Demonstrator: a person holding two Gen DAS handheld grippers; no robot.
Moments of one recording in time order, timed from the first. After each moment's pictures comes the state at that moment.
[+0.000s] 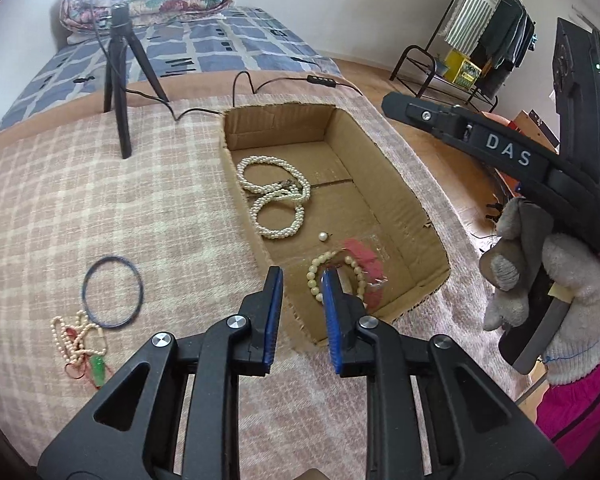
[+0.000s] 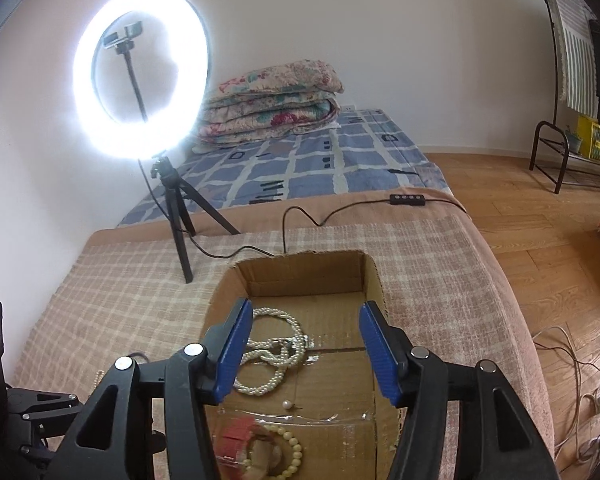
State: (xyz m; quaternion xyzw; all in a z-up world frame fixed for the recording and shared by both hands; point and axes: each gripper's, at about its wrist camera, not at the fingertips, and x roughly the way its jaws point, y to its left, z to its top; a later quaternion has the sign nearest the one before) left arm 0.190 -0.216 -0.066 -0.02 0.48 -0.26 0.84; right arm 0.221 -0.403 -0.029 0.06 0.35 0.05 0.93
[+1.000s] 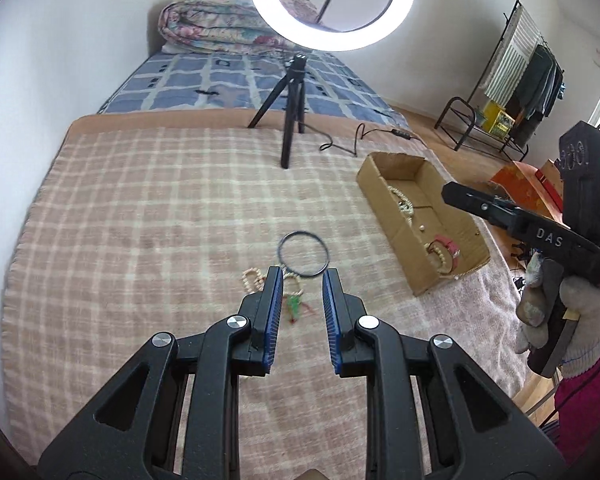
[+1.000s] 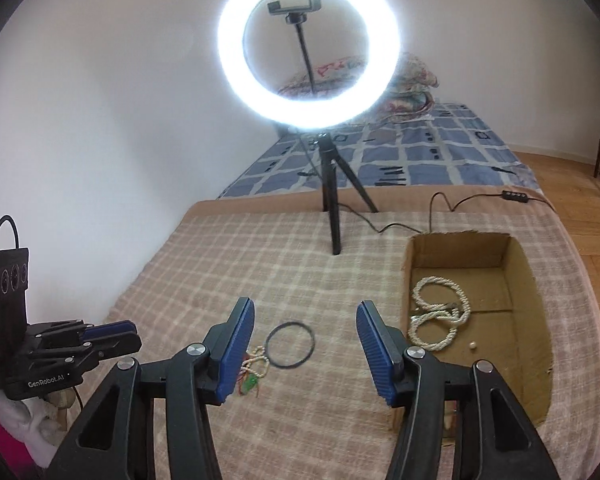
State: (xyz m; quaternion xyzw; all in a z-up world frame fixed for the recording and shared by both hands) left arm 0.134 0.000 -0.018 -0.06 0.43 -0.18 0.88; right arm 0.170 -0.255 -0.010 0.08 0.38 0.19 0.90
